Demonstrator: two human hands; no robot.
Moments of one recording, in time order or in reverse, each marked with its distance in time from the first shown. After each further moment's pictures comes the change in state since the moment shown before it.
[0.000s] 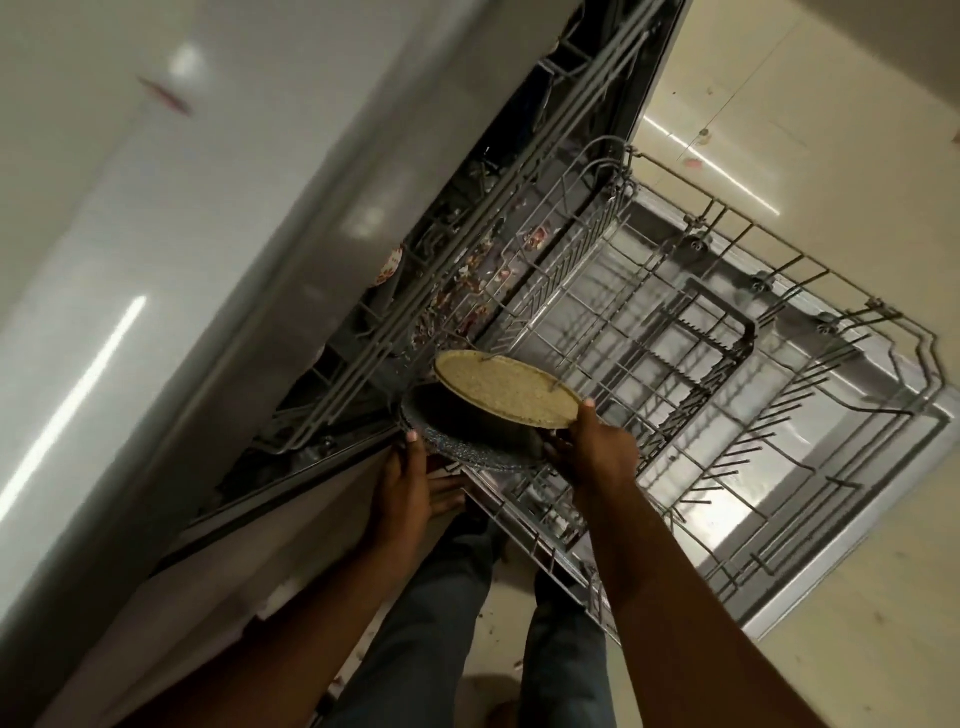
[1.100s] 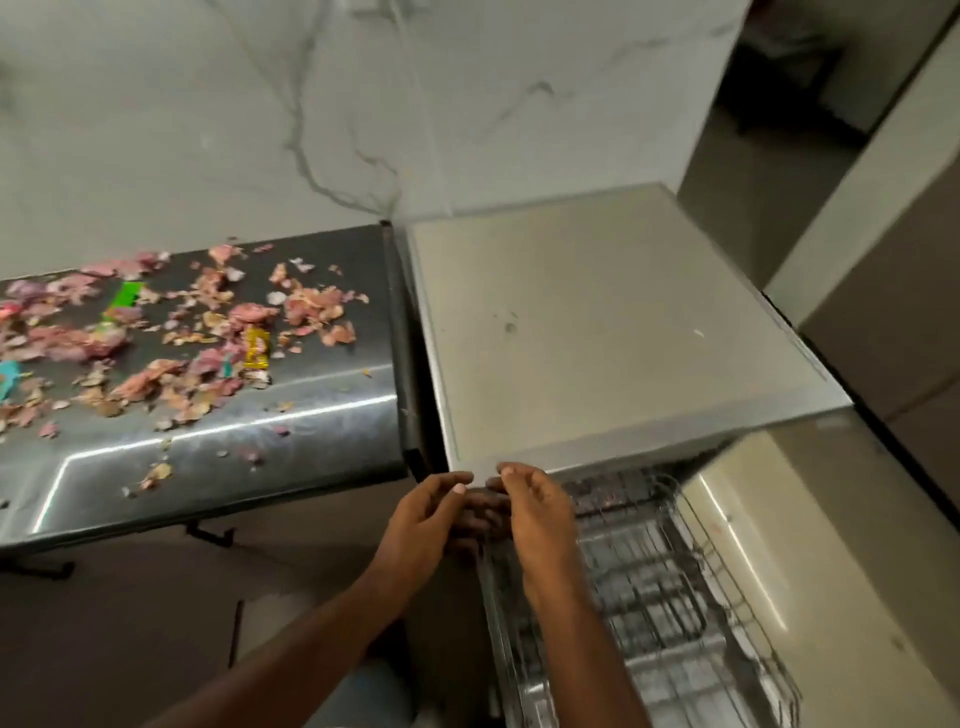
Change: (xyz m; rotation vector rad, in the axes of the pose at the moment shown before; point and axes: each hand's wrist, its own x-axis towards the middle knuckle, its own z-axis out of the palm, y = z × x) left_hand -0.388 0.121 -0.125 -0.314 0.017 0.614; right_hand -0.439 -0.020 -0.032 -0.556 -0.756 -0.742
